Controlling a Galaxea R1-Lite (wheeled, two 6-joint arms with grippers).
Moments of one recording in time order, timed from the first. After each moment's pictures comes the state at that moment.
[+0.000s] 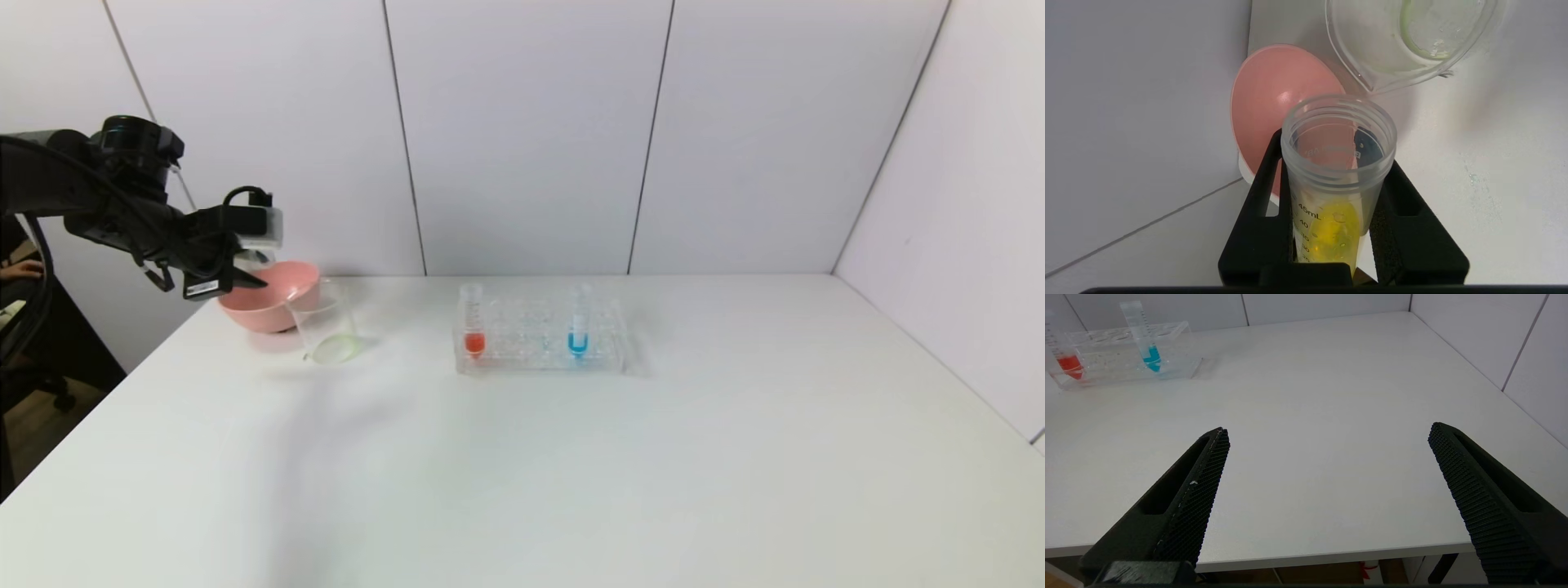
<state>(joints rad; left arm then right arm) 0.18 2.12 -1.96 0.62 -0.32 1.48 0.00 0.00 0.00 0.00 -0.04 0.10</state>
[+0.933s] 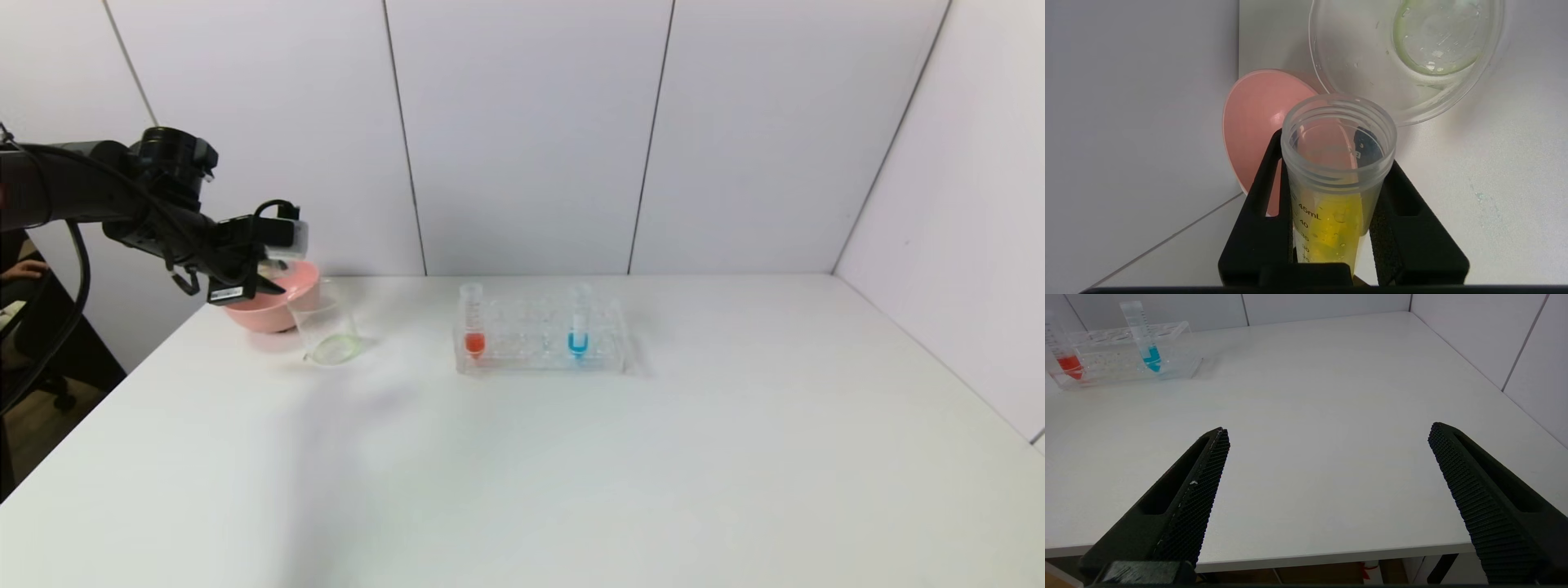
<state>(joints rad) 0.13 2.17 -1.98 0.62 -0.26 1.50 0.00 0.00 0.00 0.00 -0.04 0.09</state>
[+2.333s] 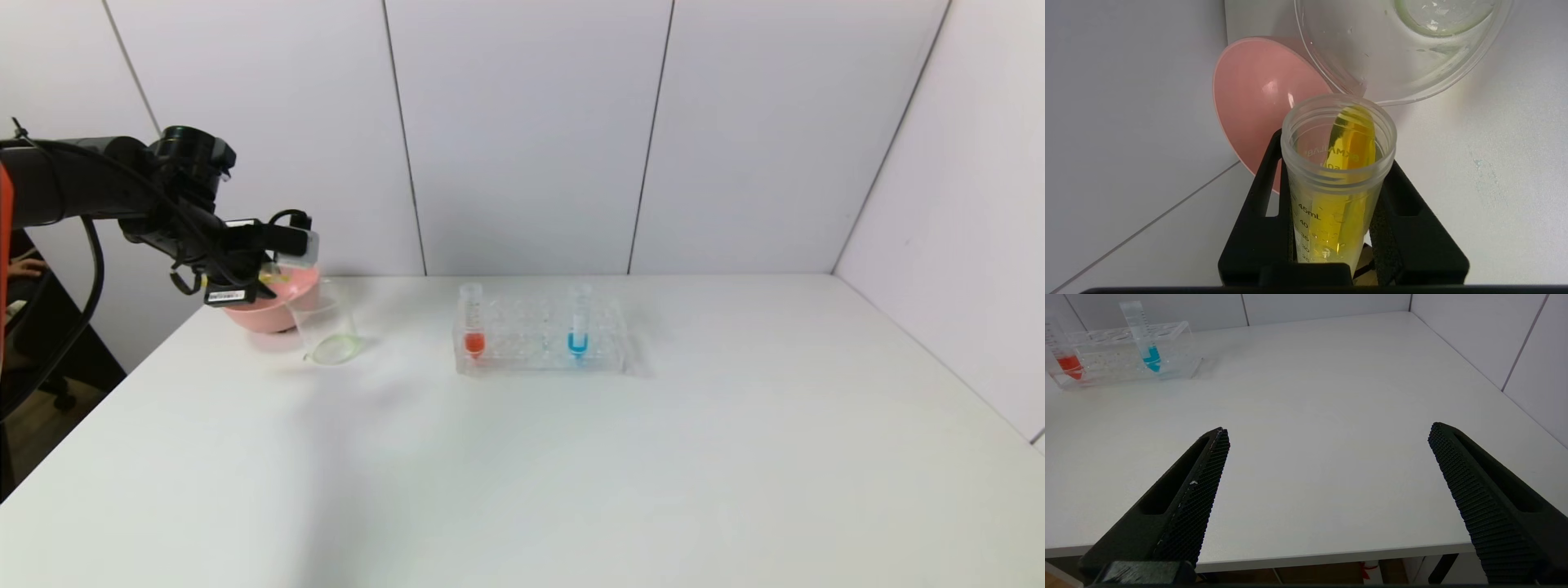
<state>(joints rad) 0.09 2.16 -2.00 0.66 -0.07 1.51 0.00 0.00 0.00 0.00 -0.04 0.09</state>
